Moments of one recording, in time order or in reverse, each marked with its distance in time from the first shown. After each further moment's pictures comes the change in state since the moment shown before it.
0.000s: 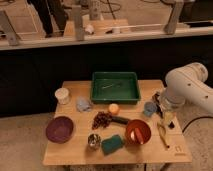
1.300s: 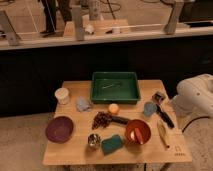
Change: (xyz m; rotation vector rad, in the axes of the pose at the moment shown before) arm 0.084 0.001 0.060 0.004 0.035 -0.379
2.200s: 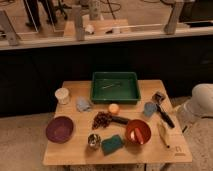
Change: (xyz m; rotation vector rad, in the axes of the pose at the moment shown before) arm 0.002 0.025 0.037 0.032 -0.161 -0.409
